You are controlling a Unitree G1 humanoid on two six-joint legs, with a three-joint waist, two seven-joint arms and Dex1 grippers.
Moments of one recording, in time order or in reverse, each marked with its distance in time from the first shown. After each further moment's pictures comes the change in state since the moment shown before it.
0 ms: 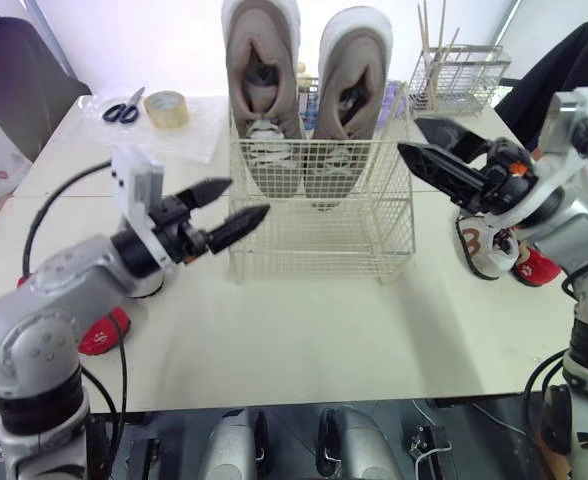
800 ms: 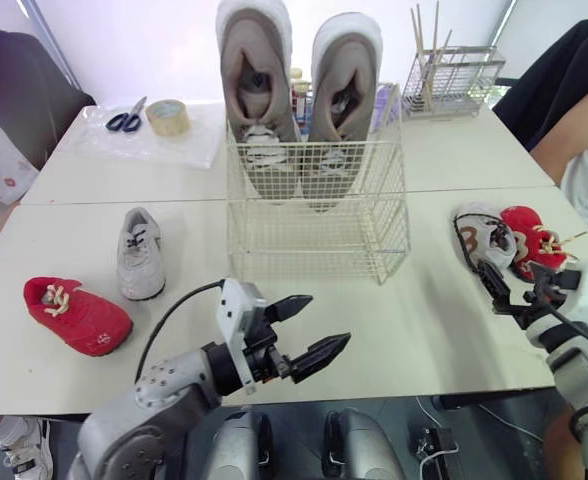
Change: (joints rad) left arm 0.388 -0.172 -0.582 -0.124 0.410 -0.323 0.064; right arm 0.705 0.249 -0.159 -0.241 -0.449 -0.132 -0.365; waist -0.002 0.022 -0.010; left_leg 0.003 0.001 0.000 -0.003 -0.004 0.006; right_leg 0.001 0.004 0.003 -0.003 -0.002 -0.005
